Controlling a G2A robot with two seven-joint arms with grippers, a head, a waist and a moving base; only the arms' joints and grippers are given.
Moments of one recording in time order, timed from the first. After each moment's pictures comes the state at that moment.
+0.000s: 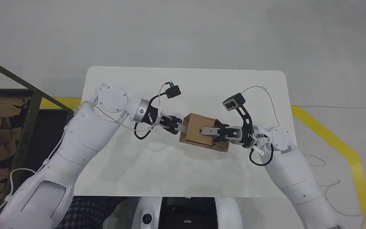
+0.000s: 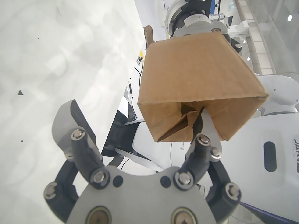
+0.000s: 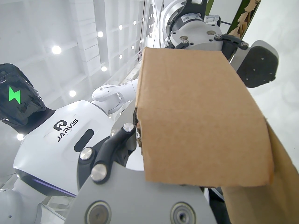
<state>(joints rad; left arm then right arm) 0.83 -1.01 -0.97 -1.50 -0.26 -0.13 -1.39 -1.14 -1.17 1.10 -1.47 0.72 -0.39 1.26</state>
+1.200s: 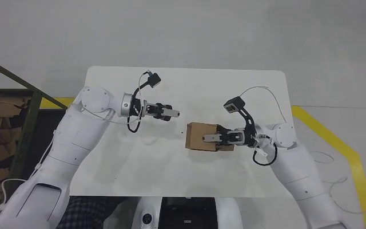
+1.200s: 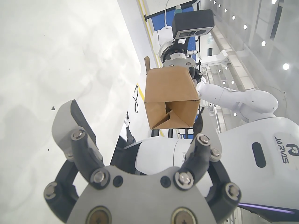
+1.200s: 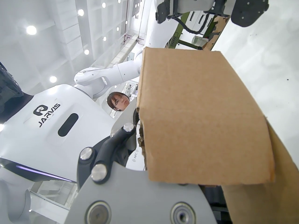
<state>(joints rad) 0.88 -0.99 -1.07 -1.39 -0.33 -0.28 -1.31 -1.10 -1.15 1.11 -1.41 0.63 -0.43 1.39</state>
